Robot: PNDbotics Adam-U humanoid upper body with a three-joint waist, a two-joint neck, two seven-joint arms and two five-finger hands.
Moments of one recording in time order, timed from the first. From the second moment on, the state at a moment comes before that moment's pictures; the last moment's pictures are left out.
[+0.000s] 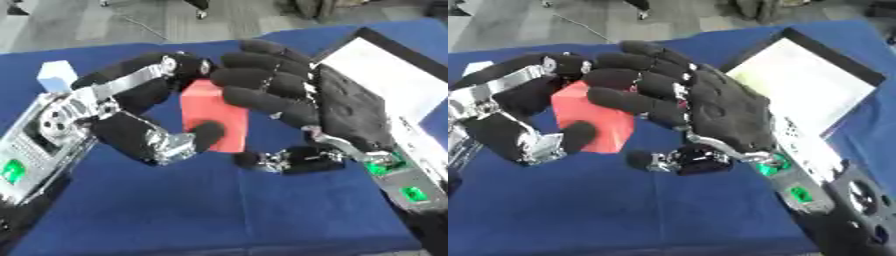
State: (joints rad) left arm -0.60 0.50 -0.46 -1.99 0.23 0.11 -0.45; right arm -0.55 -0.40 0.52 -1.99 0.84 -0.61 -0.10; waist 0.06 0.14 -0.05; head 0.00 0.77
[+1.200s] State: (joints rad) left arm -0.63 0.46 -0.49 -1.98 0.23 0.14 -0.49; right arm -0.53 -0.40 0.54 -1.99 0.79 -0.42 -0.37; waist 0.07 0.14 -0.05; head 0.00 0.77
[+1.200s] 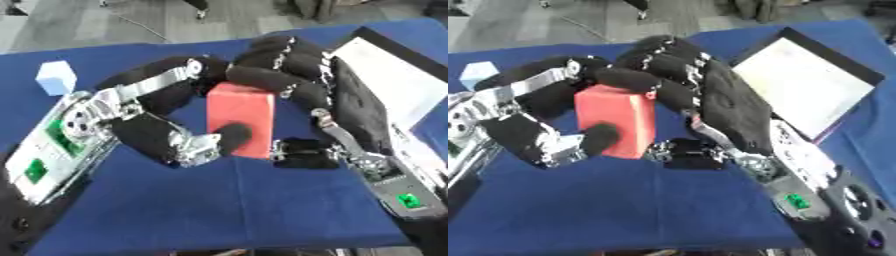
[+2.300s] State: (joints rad) left arm -0.64 0.44 -0.48 -1.98 0.23 0.12 -0.54; right arm -0.52 -0.40 0.55 -1.98 0.74 -0.42 -0.51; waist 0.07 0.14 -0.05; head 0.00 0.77
